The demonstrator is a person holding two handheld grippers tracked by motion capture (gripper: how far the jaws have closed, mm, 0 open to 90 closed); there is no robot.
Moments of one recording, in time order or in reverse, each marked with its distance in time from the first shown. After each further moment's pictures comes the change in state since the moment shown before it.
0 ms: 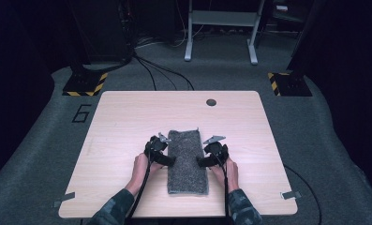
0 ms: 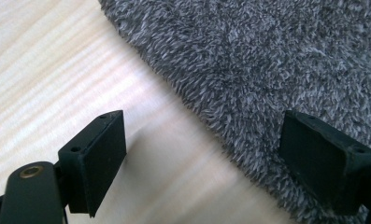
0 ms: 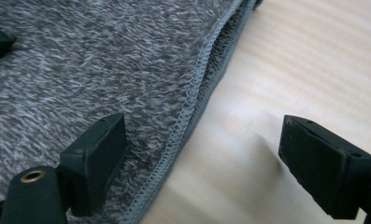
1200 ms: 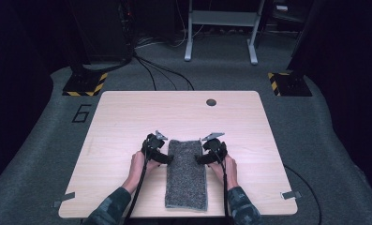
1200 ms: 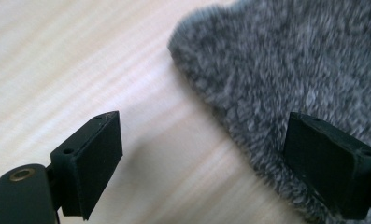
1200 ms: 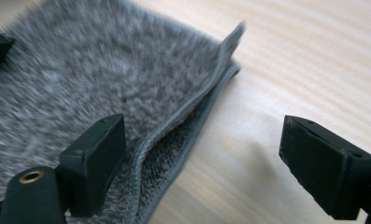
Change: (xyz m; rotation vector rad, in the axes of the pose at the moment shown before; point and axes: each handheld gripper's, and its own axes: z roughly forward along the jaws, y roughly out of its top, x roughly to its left) left arm 0.018 0.011 -0.007 -0.021 -0.014 -0.029; right arm -0.007 0.016 0.000 -0.002 0.044 0.014
